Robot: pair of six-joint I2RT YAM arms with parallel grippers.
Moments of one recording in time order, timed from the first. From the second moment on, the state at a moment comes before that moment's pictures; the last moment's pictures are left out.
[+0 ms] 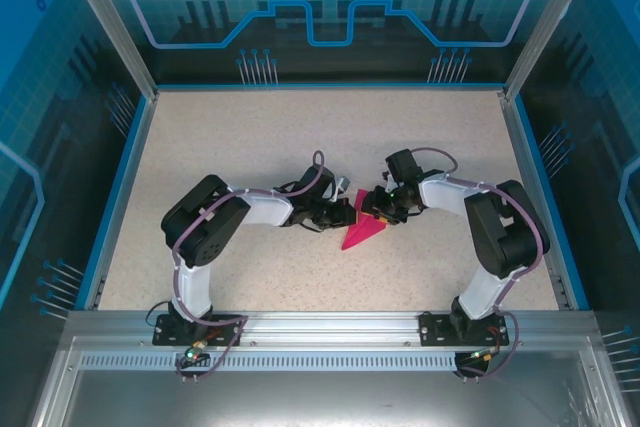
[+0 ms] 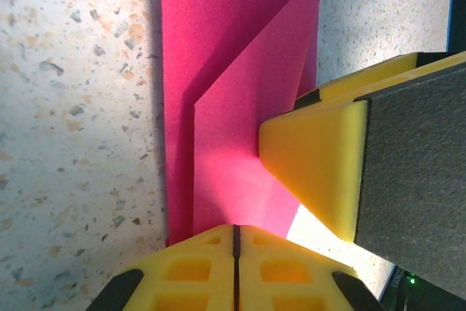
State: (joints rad) left arm -0.68 1.95 0.98 0.14 0.52 -0.80; right arm 0.37 1.73 0.90 -0.40 -0.37 0.69
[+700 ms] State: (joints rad) left arm -0.68 1.92 1.00 0.12 0.48 -0.79; right arm 0.38 1.80 1.00 -0.53 -0.34 0.67
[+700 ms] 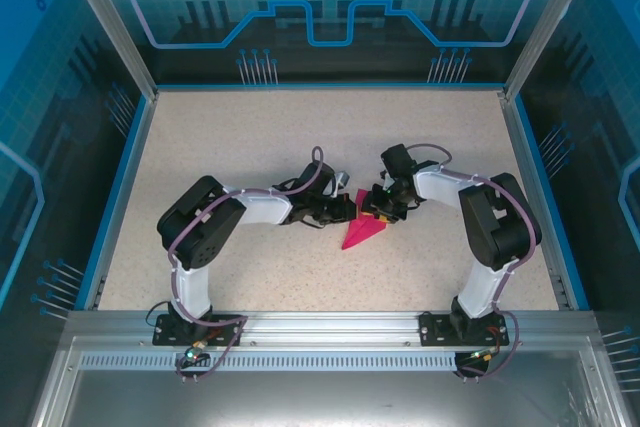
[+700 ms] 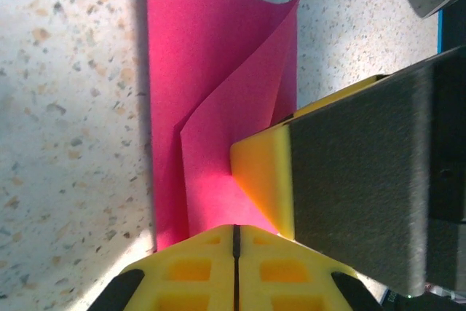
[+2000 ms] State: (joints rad) left arm -0.66 1.94 1.04 0.08 0.48 -0.79; right arm 0.38 1.83 1.04 -0.58 -0.34 0.67
